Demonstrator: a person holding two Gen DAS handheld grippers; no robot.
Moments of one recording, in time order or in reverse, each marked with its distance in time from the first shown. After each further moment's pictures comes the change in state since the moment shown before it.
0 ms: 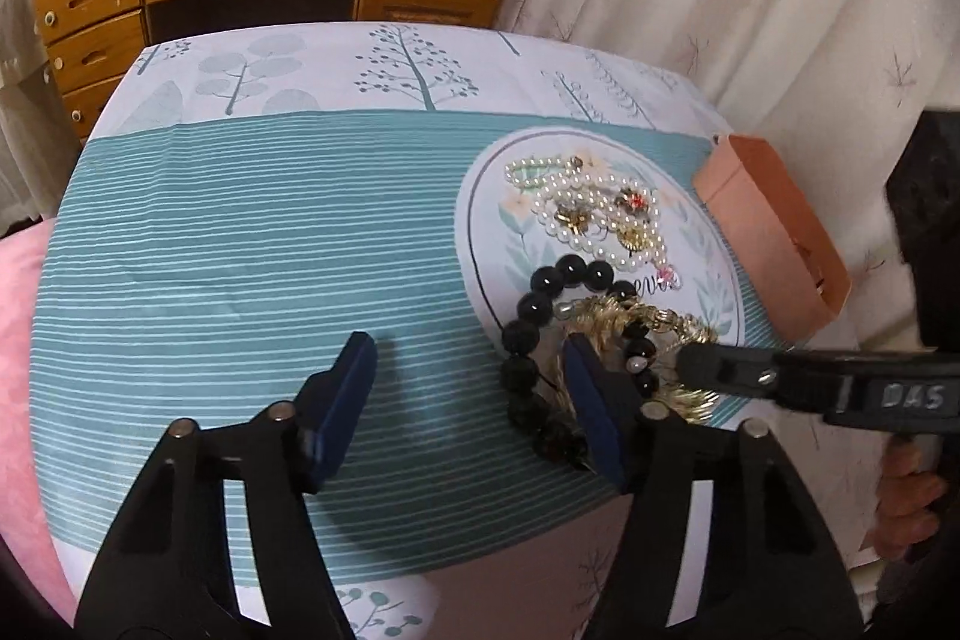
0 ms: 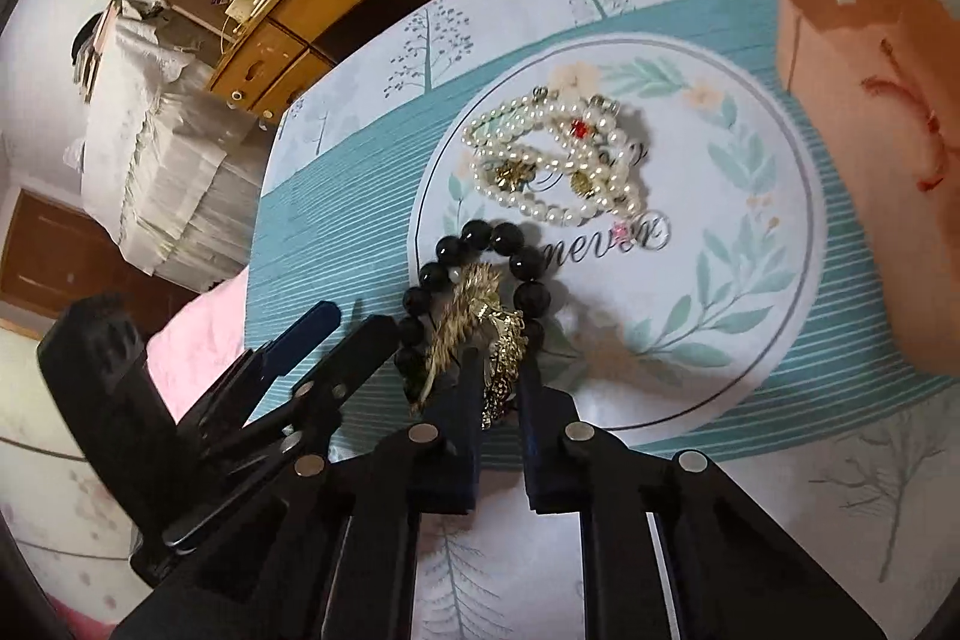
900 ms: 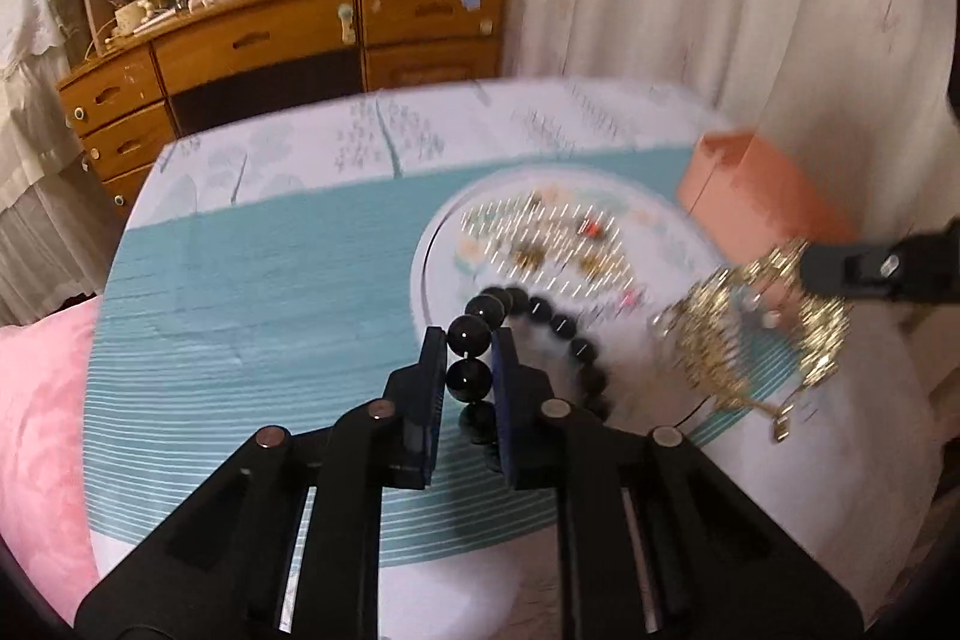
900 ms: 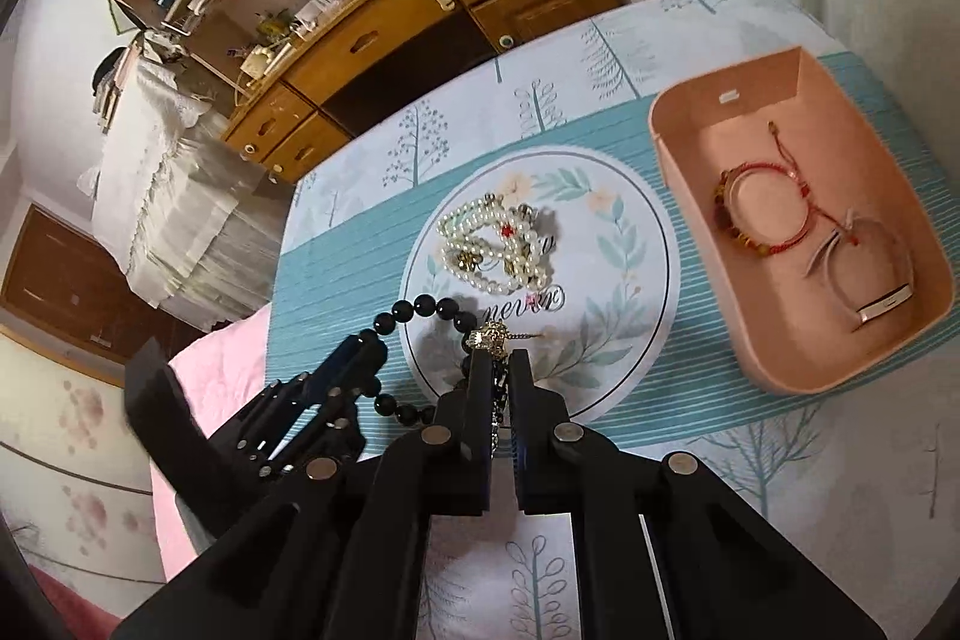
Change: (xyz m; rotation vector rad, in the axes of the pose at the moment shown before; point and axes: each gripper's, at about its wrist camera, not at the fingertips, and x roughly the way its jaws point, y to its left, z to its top) left arm -0.028 -0.060 -0.002 0.112 -0.149 0.139; right arm -0.110 -0.048 -0.003 0.000 -0.152 0.026
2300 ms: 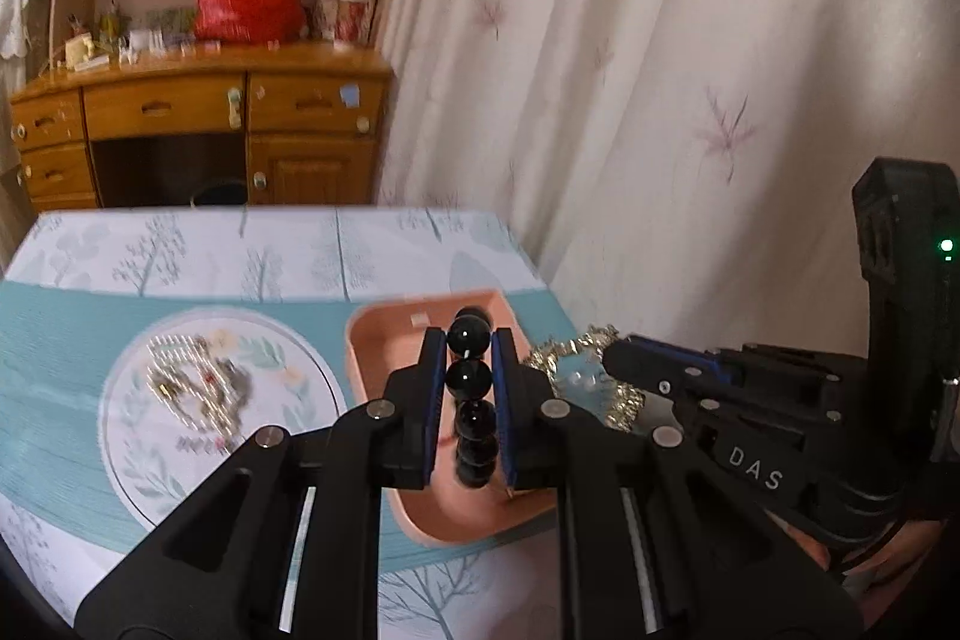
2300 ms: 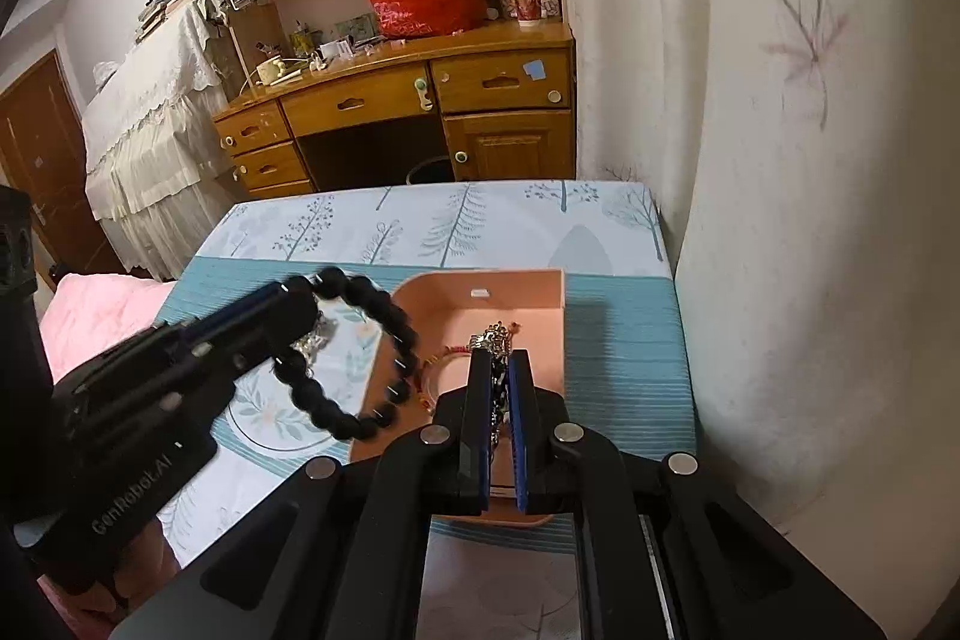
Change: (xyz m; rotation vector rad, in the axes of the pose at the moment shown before) left arm -0.015 -0.232 0.076 -0.099 -0.156 -0.164; right arm -0.156 -0.156 0.048 -0.370 -0.247 -0.197
